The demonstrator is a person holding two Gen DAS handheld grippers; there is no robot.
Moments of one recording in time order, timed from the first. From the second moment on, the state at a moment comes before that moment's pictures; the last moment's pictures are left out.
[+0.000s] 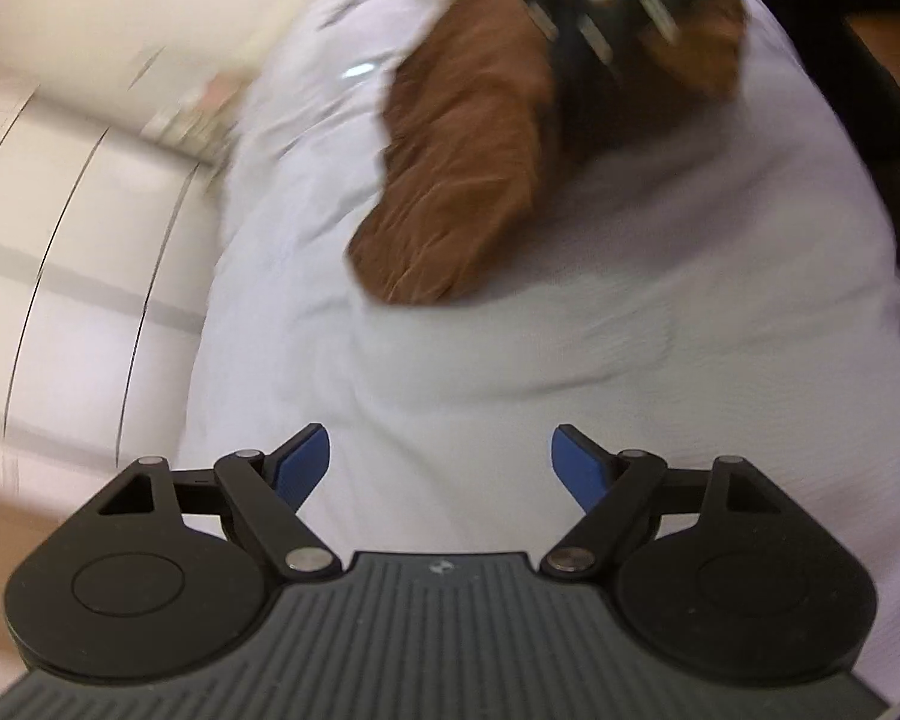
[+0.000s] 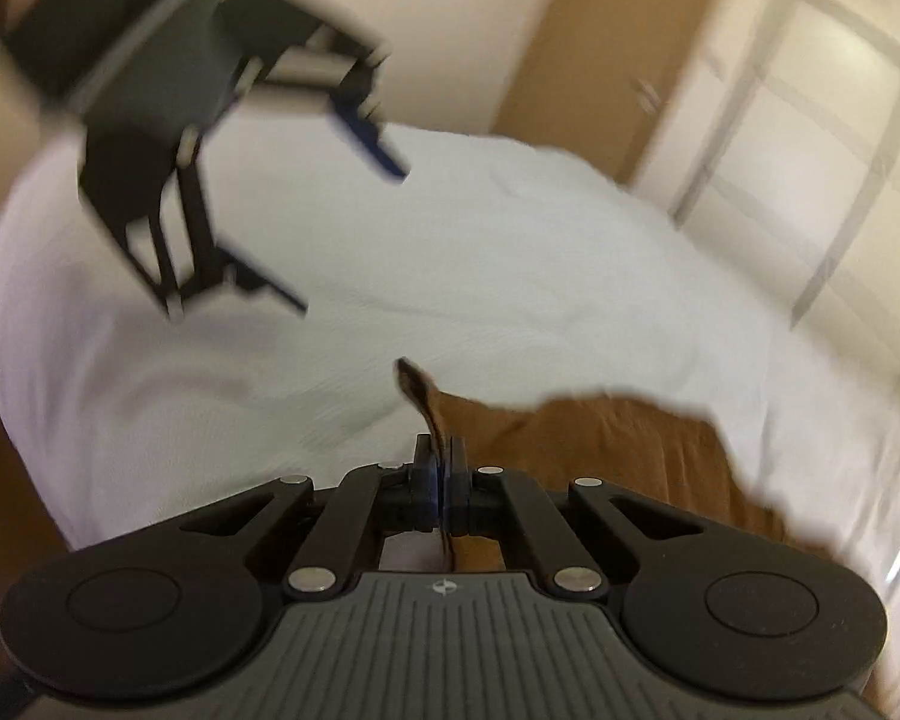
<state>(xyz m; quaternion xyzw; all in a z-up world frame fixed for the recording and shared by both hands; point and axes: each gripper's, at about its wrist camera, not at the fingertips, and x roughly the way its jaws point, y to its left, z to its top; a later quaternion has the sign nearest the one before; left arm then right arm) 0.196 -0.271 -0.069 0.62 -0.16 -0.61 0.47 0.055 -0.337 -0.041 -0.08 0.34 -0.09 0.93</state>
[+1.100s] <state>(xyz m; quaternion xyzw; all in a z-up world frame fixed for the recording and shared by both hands) 0.185 -0.560 -0.101 0.75 -0.34 -0.55 0.16 -0.092 -0.496 -0.003 0.24 0.29 -0.02 0.93</state>
